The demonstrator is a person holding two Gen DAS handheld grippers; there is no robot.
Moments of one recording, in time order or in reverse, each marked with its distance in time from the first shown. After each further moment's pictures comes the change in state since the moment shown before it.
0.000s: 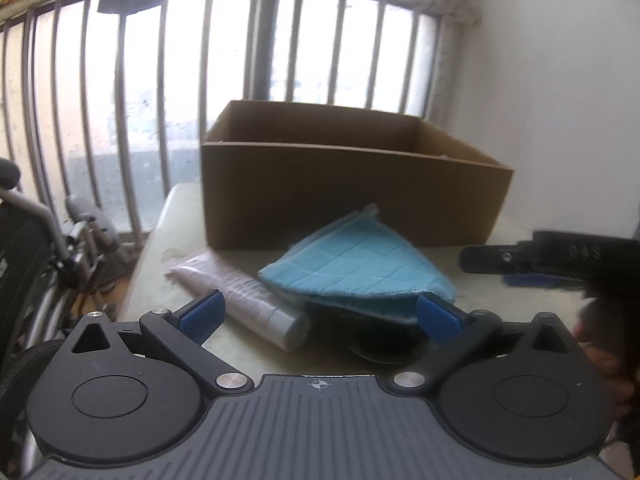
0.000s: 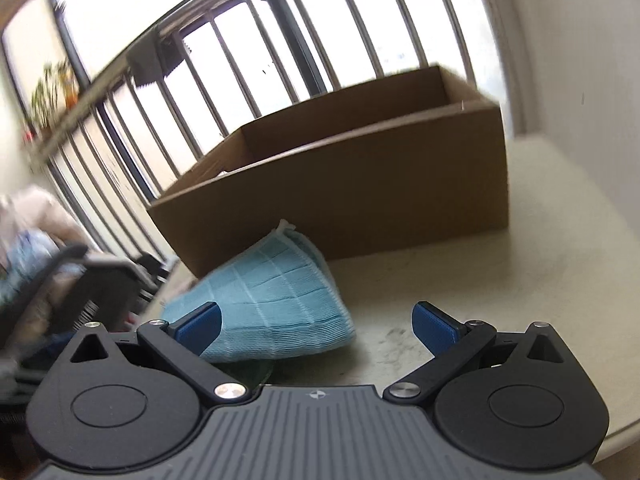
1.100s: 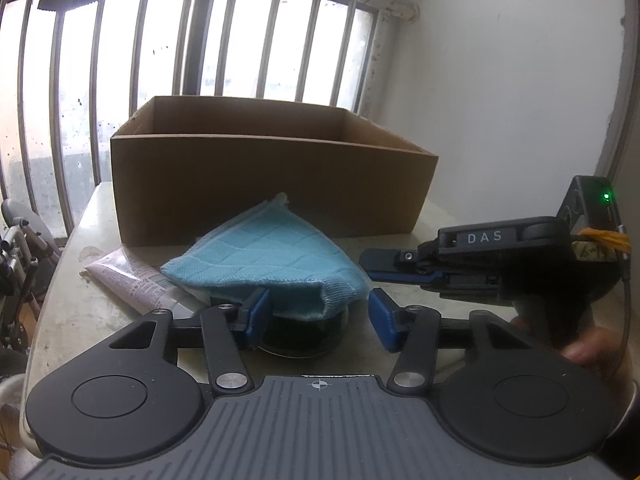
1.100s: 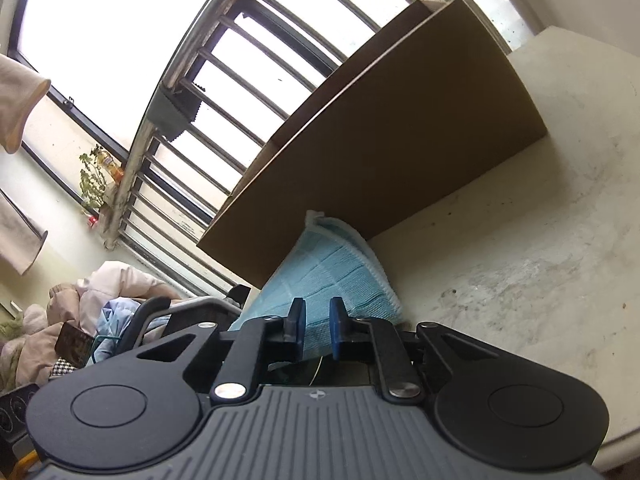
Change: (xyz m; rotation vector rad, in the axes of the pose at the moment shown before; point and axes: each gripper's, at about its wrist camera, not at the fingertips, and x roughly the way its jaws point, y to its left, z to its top) left arm 0.004 -0.032 -0.008 0.024 0.012 -0.186; right arm 0.008 -0.043 -0.016 0.249 0.008 0.247
